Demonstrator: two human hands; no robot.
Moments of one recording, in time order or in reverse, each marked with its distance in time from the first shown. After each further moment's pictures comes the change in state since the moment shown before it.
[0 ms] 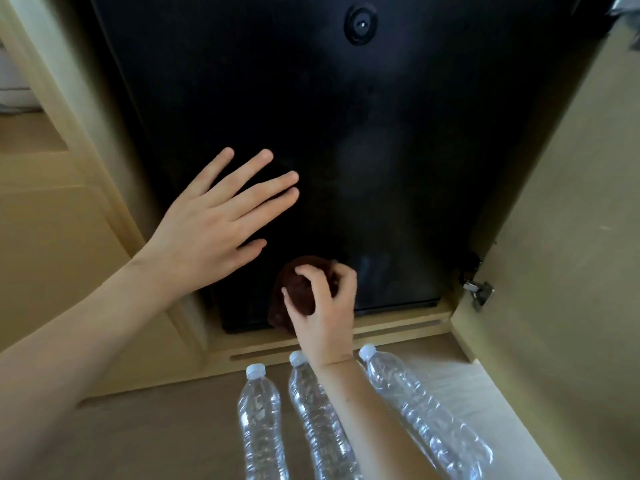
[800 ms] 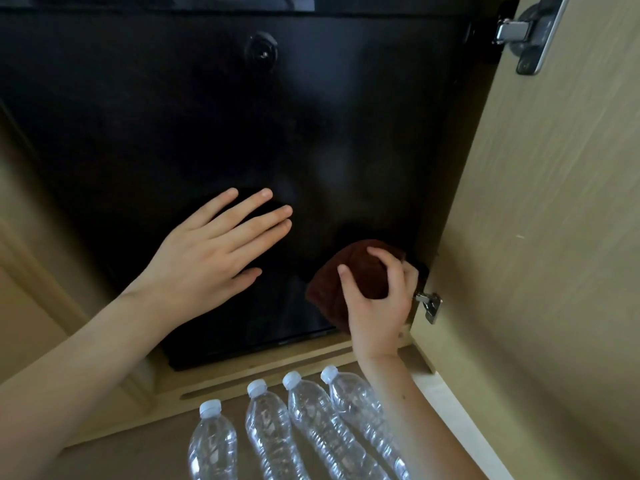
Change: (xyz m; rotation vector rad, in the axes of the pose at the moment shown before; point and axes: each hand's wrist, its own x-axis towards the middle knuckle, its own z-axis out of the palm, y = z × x) left_hand 0.048 0.042 0.021 -0.033 -0.004 0.071; right_hand 0.053 0.067 -0.093 0.172 0.334 0.338
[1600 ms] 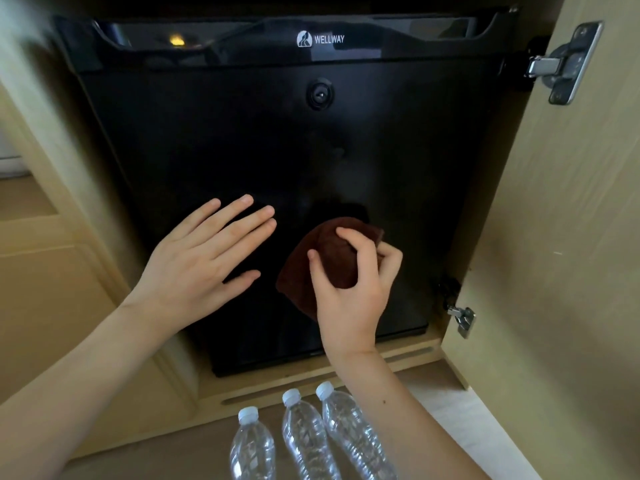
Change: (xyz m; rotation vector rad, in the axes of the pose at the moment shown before) left_hand -0.045 -0.043 -0.013 0.021 0.056 -0.118; right_hand -0.019 -0.089 0.057 0.087 -0.056 -0.168
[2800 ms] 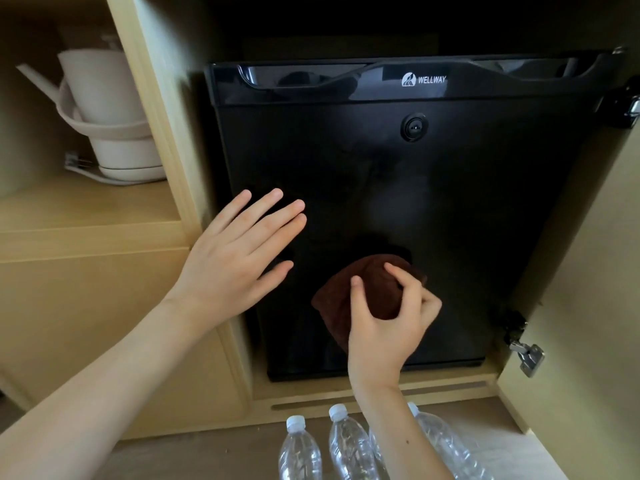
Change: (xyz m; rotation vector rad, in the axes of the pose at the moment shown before) left_hand -0.020 -0.033 -0.036 -0.003 0.136 -0.102; right_hand -0.034 -0.033 0.033 0.132 0.102 0.240
